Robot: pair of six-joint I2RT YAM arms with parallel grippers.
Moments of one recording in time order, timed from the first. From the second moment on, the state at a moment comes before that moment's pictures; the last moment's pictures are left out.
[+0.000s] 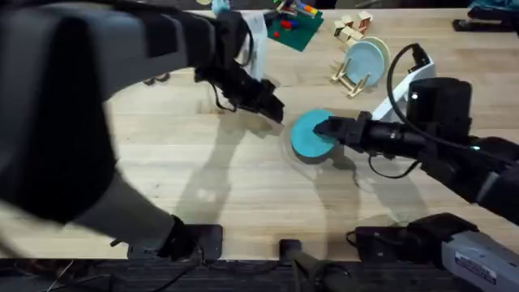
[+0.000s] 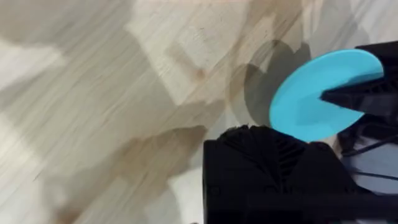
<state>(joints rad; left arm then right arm) -0.33 1.78 1.15 -0.78 0.69 0.20 0.24 1.02 0.38 -0.14 -0.56 0.66</state>
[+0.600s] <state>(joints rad) -0.32 1.25 1.15 -0.96 0.38 0.14 0.24 0.93 0.93 -0.84 -0.26 0.19</state>
